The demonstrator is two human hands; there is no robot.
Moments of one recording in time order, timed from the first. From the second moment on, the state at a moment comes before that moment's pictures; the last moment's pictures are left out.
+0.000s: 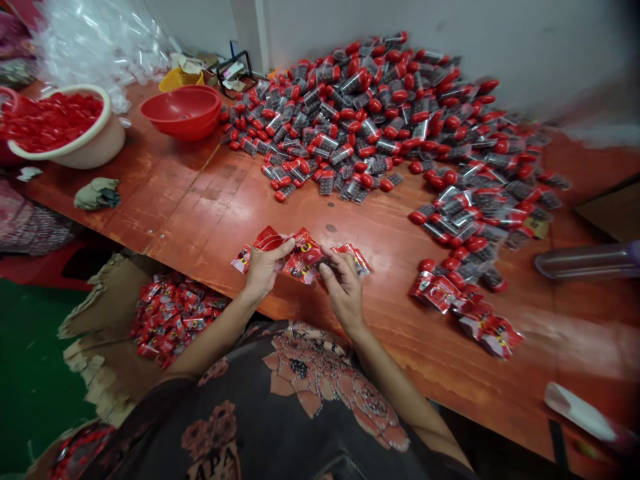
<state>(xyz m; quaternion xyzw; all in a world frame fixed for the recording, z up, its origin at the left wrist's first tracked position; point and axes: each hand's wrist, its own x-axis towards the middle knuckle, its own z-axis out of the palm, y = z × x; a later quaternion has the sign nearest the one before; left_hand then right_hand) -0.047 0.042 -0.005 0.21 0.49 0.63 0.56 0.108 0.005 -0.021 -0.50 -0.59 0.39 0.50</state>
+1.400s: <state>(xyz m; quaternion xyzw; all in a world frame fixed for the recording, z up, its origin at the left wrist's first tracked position) -0.020 0.022 -0.019 0.17 0.47 0.57 0.65 0.099 -0.006 -0.035 -0.52 -0.55 0.41 0.50</state>
